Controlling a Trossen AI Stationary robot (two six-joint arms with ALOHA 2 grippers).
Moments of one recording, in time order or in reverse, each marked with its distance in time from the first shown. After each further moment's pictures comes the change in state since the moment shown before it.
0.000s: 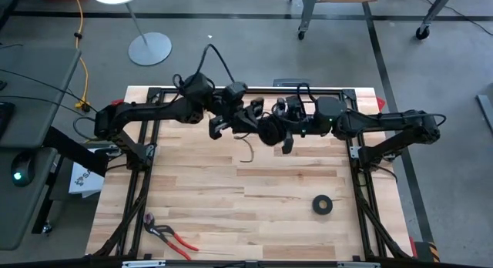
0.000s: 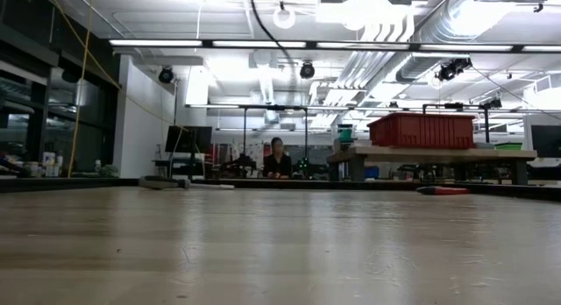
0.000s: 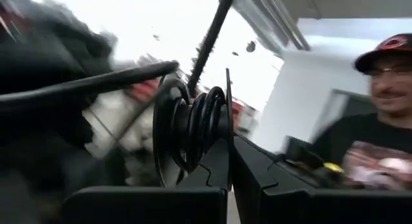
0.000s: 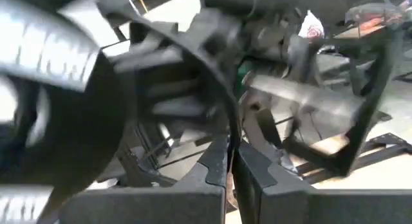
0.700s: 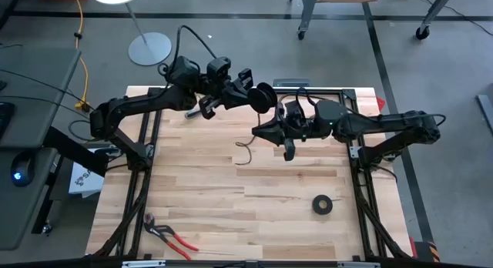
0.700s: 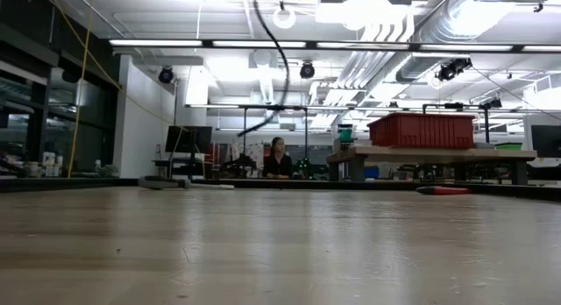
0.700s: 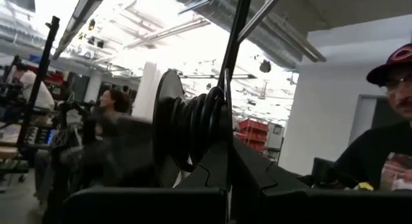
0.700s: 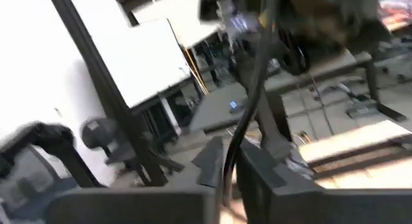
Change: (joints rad) left arm 0.136 -0.056 0.000 0.097 0.019 0.010; right arm 0.009 -0.002 0.002 -0.032 -0.028 -0.042
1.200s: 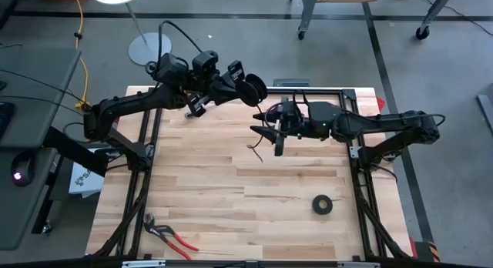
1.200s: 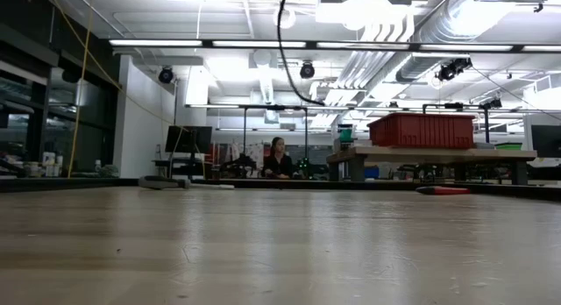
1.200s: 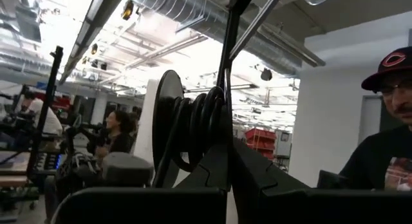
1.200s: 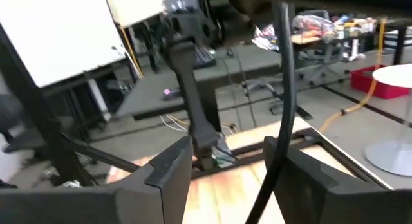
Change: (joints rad) left arm 0.003 -0.064 0.000 -0.001 -0.030 0.036; right arm -0.007 0.008 -0.001 -0.102 0.227 -0.170
